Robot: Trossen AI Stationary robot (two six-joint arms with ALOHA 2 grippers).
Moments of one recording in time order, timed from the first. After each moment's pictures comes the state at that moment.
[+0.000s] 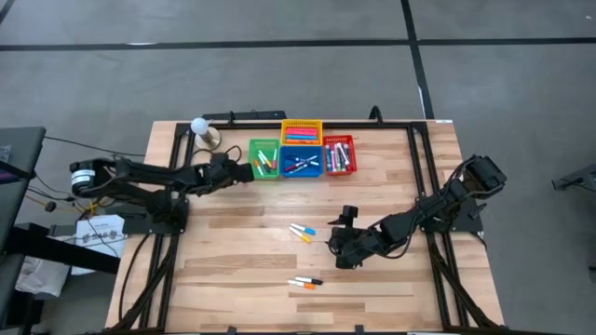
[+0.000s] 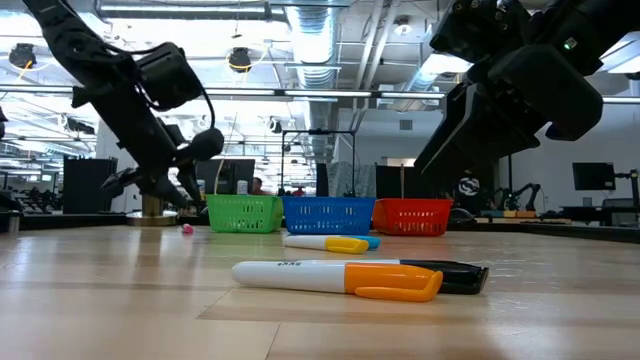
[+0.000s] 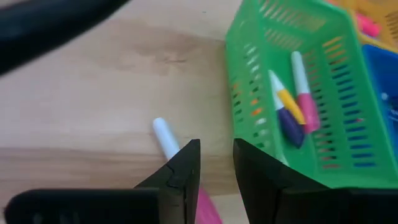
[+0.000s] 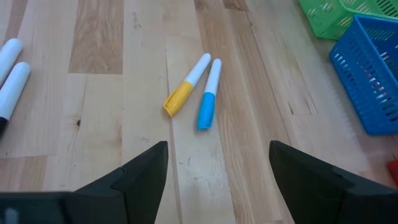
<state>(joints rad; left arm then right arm) 0.29 1.25 0.38 -0.02 -0.48 -1.12 0.48 1.63 0.82 -0.13 0.57 0.26</state>
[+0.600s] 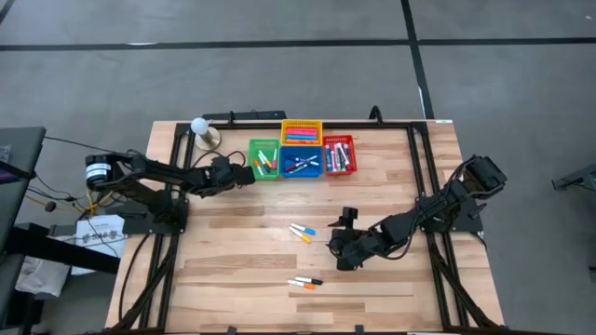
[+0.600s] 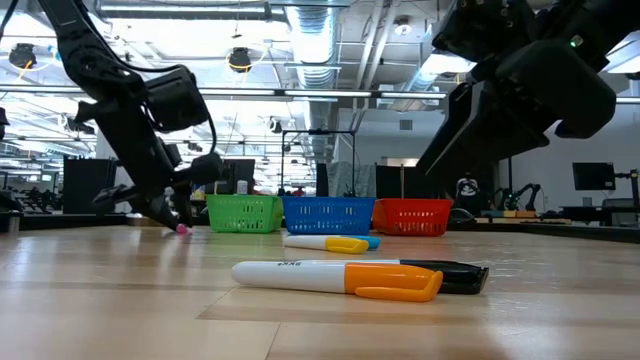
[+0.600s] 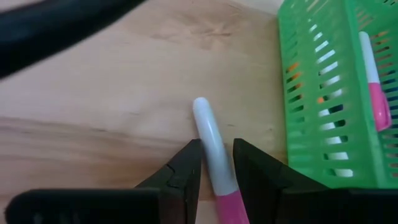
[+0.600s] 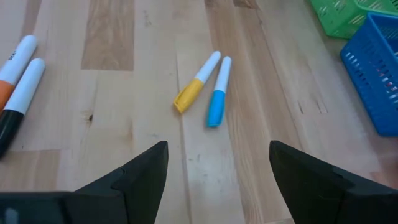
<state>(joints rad) 0.29 1.41 0.38 -0.01 -0.49 -1.22 0.49 1.63 0.82 -0.13 0.55 0.26</state>
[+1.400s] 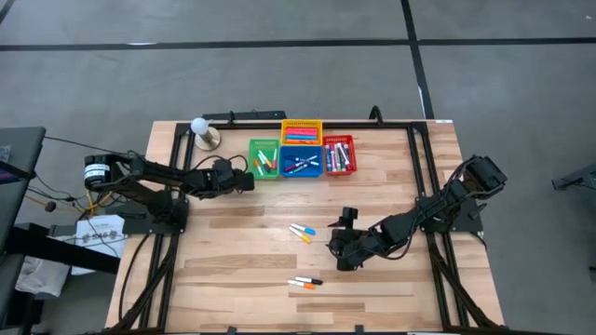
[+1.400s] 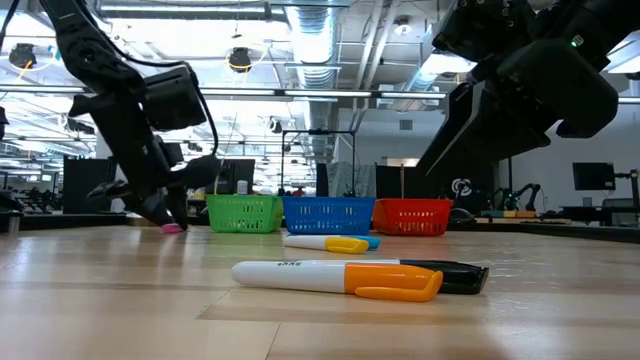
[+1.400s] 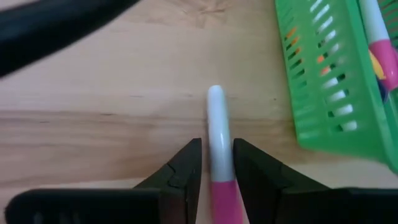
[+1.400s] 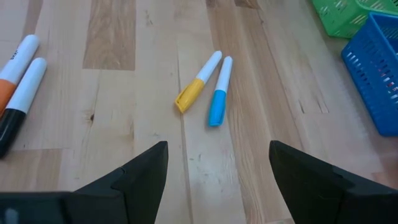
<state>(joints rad) 0.22 1.42 0.38 -0.14 -0.47 -1.20 0.49 1.63 0.82 -0.13 0.55 0.26</state>
